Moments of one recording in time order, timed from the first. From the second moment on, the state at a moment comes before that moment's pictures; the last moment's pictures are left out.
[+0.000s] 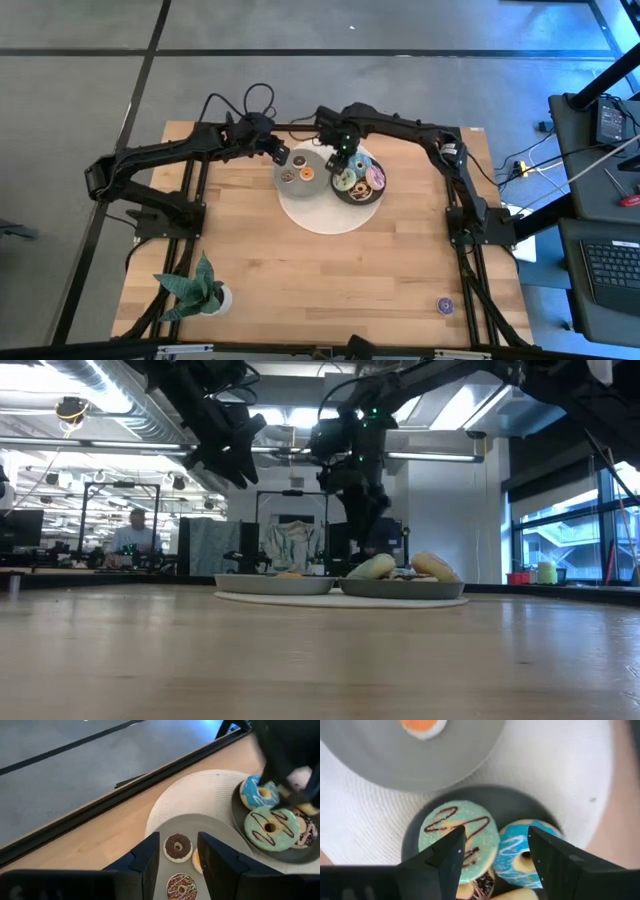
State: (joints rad) left arm 0.49 1.26 0.97 -0.42 -0.27 -0.40; right arm -0.44 2.18 1.97 -1.22 -0.02 0.02
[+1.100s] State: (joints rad) left arm 0.42 1.47 0.97 -0.21 -0.01 -0.11; right arm -0.32 1.25 1.14 -1.02 -0.23 0.39
